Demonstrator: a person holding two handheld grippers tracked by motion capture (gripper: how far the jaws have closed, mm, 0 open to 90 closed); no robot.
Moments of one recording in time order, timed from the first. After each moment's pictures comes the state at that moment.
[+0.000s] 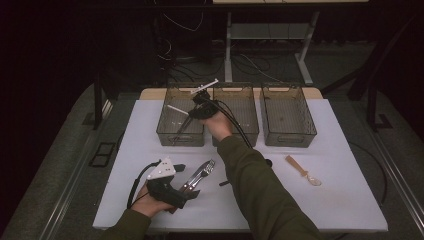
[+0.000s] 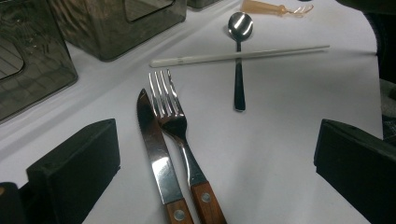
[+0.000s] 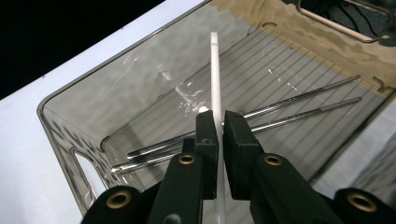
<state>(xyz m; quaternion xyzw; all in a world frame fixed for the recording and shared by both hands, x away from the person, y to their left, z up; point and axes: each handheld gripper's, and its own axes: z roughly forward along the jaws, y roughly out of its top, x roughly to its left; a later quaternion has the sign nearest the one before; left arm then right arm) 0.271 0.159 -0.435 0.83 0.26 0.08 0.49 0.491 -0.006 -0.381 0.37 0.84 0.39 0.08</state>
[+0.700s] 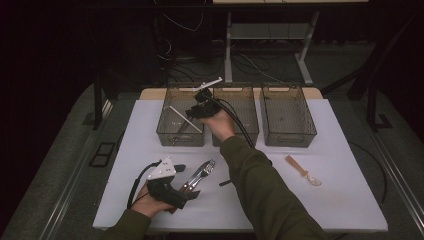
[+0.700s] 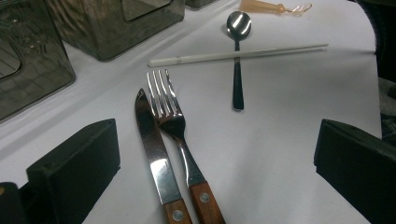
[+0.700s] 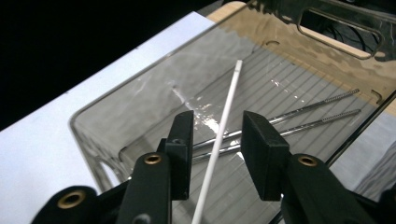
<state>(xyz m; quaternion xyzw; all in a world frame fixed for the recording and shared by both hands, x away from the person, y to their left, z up) 0.271 0.159 -0.435 0.83 0.25 0.08 0.49 0.484 -0.012 -0.369 0.36 0.82 0.43 0.07</state>
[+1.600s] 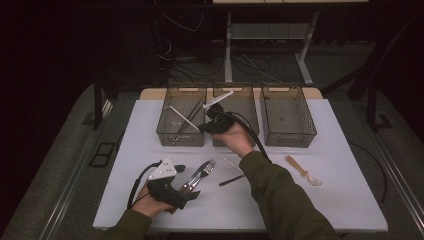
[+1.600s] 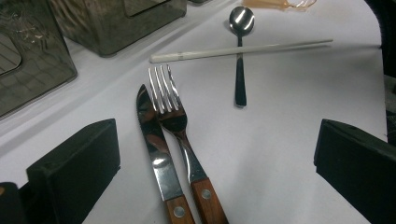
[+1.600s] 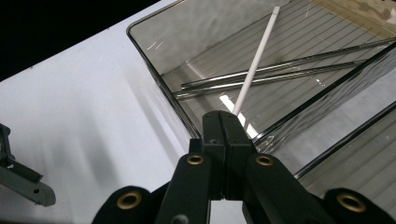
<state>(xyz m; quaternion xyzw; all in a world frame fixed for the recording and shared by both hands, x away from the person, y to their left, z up) 0.271 0.159 -0.436 0.83 0.25 0.09 0.49 0.435 -0.048 -0.374 0.31 0.86 0.40 0.03</state>
